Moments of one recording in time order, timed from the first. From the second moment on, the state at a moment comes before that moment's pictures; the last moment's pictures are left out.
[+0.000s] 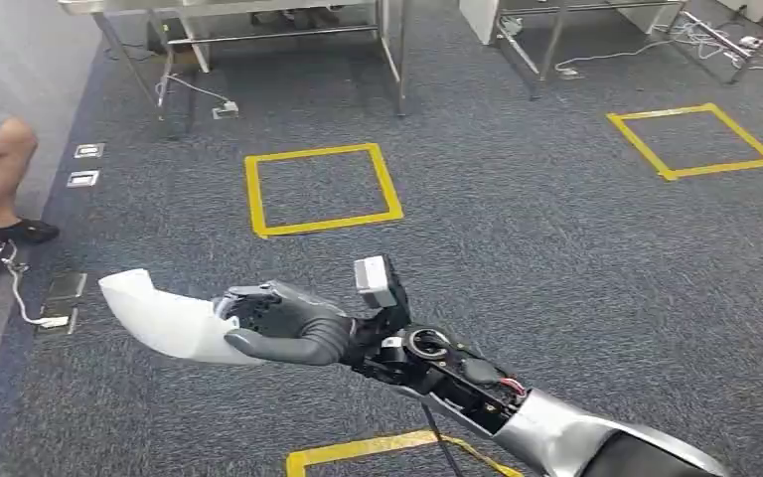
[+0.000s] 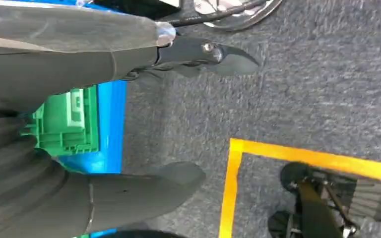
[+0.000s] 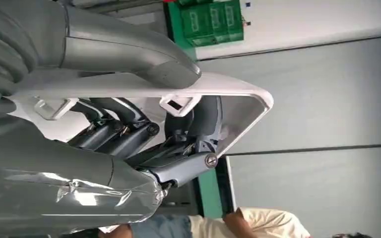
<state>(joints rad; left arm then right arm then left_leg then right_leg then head) -0.17 0.01 1.54 -0.14 -1.34 0.09 0.06 -0.42 0.15 0.79 -1.28 -0.66 0.49 -0.50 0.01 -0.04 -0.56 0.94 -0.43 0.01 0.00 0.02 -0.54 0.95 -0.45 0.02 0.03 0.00</state>
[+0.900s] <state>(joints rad) -0.17 0.03 1.54 -0.14 -1.36 0.08 0.06 -0.40 0.13 0.79 -1.30 -0.67 0.48 -0.50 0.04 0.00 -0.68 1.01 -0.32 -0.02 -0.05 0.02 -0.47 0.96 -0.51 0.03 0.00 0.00</state>
